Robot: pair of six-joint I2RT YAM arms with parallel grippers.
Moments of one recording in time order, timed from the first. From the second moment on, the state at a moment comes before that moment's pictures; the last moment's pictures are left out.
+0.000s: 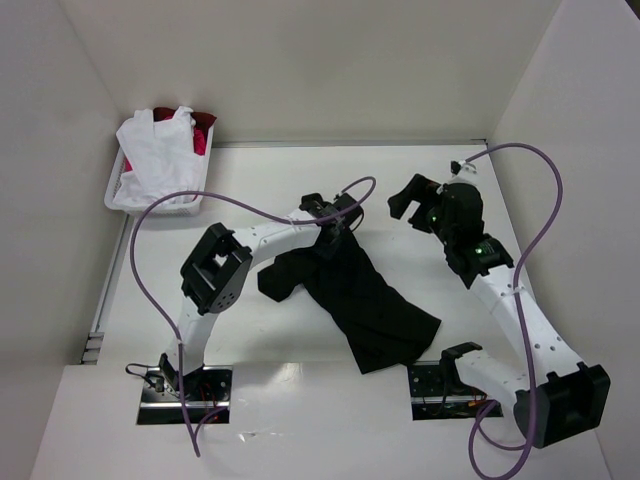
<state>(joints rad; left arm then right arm) -0.79 2.11 1.66 -0.75 -0.40 -0.24 0.27 1.01 0.90 -0.27 0.07 0.58</state>
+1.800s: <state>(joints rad) -0.28 2.02 1.96 -0.66 -0.10 -0.36 0.55 1.20 0.89 -0.38 -0.19 0.54</state>
